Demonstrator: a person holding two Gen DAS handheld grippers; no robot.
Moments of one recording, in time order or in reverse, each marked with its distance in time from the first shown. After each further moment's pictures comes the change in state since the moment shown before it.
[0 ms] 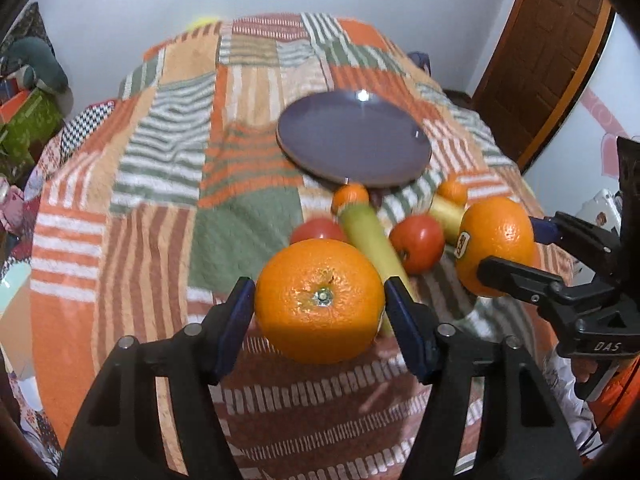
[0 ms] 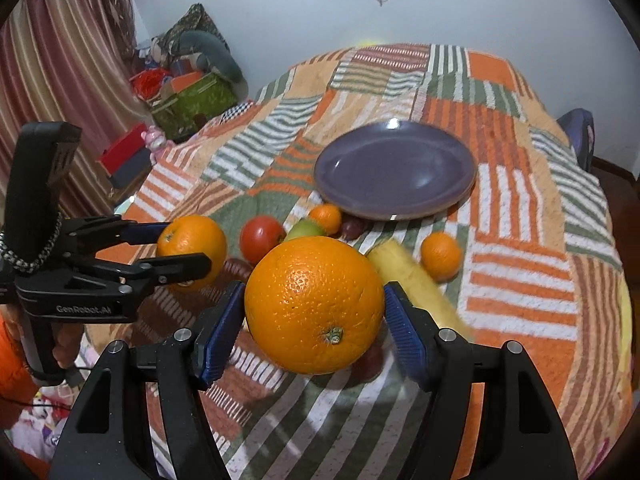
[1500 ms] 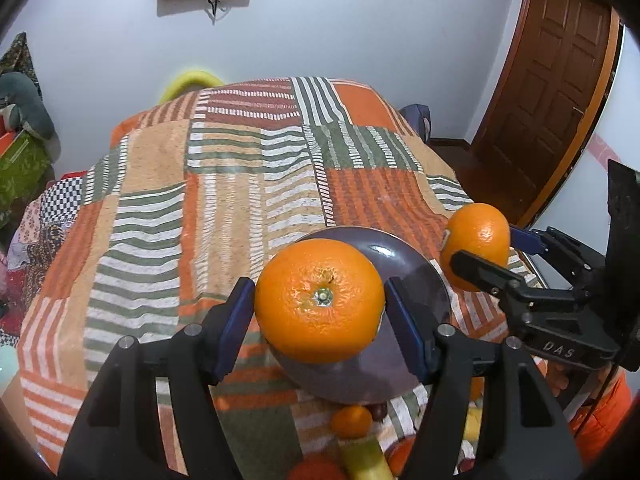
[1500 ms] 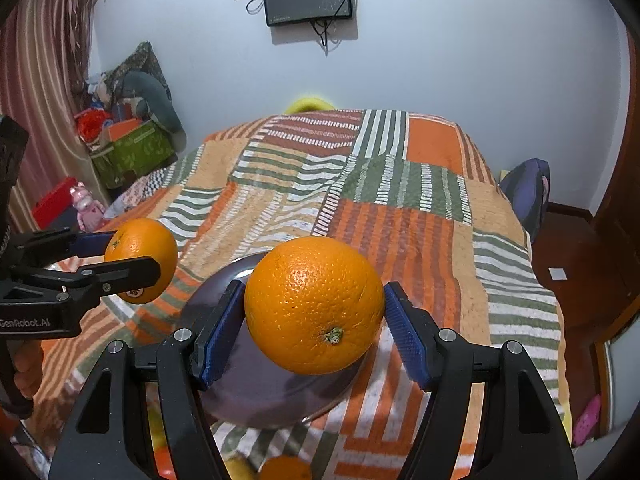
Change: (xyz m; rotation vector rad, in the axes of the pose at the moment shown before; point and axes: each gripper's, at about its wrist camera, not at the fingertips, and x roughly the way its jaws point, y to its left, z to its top) left arm 0.071 0.002 0.158 0.012 -0.149 -0.016; right arm 0.042 -0.081 0.110 -0.018 -0.154 -0.203
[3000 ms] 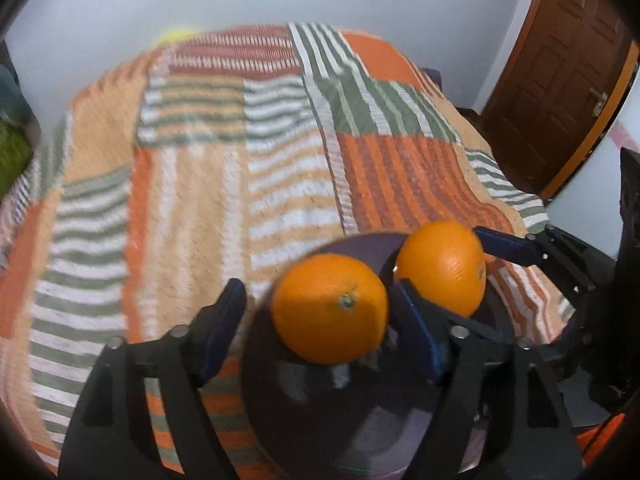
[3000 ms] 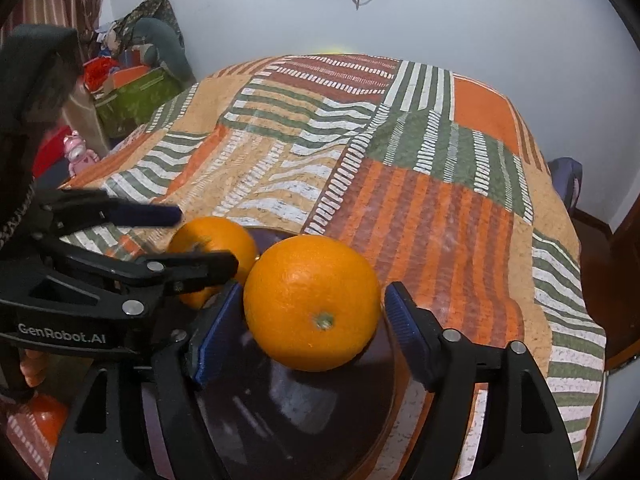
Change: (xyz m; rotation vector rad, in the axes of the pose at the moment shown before) left arm 0.112 0.009 0.025 0.020 0.111 0.015; right arm 0.090 -0.004 0.005 -0.108 0.140 0.056
